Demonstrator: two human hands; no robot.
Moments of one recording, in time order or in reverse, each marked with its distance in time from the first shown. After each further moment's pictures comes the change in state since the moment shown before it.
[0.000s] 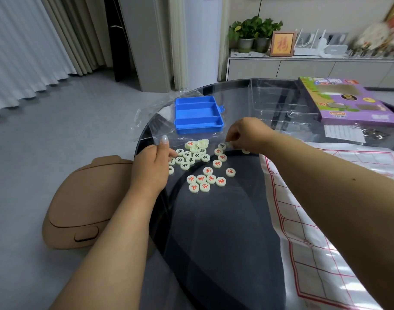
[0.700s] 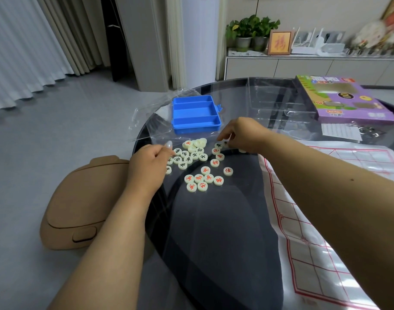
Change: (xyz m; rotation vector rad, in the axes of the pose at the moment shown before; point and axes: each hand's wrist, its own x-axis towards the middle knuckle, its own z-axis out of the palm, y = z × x) left_hand 0.000 -0.002 -0.002 -0.021 -0.027 -0.028; right_hand -0.007 -0.009 -0.005 0.033 -0.041 -0.021
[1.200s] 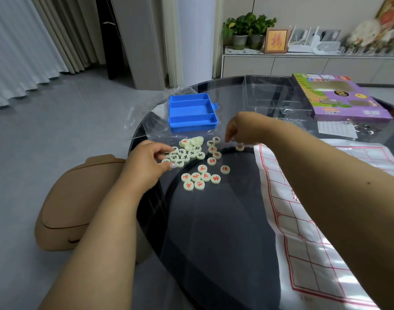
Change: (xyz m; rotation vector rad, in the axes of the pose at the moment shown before) left_hand 0.009 -0.004 -0.007 0.182 -0.166 0.137; right_hand 0.001 0.001 -0.012 -0.079 -0.128 0.093
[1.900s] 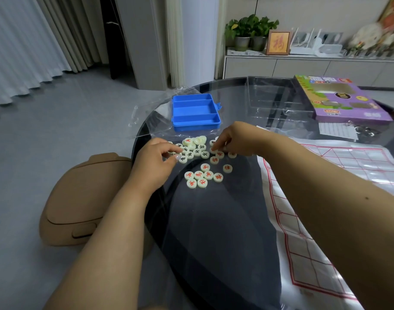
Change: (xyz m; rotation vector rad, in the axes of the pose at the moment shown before) left_hand -0.001 -0.001 0.009 0.033 0.062 0.106; right_hand -0.017 -0.023 0.012 0.211 -0.037 -0.069
